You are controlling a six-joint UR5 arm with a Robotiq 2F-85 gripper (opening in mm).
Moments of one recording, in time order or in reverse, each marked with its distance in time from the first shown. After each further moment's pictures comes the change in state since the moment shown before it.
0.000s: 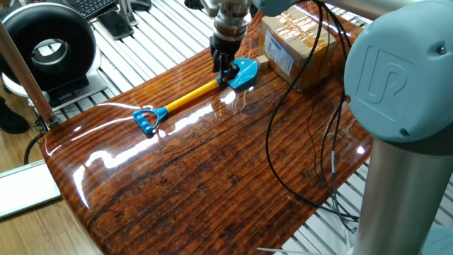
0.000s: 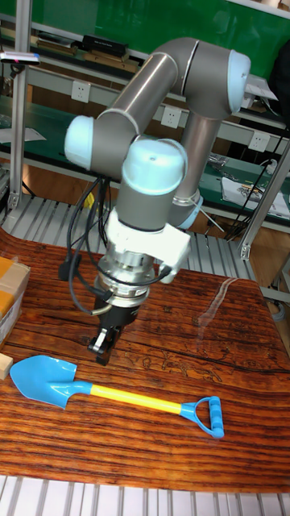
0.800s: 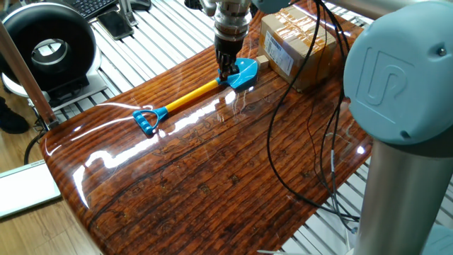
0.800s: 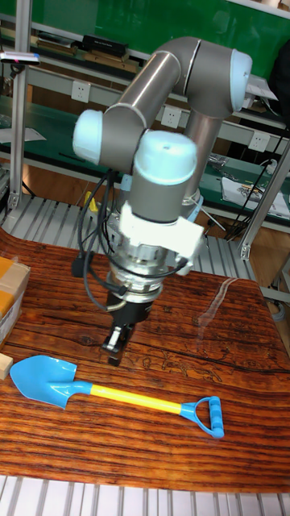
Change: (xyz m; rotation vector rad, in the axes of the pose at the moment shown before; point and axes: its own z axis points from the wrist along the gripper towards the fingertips) arm -0.032 -0.001 -0.023 0.030 -0.023 -0.016
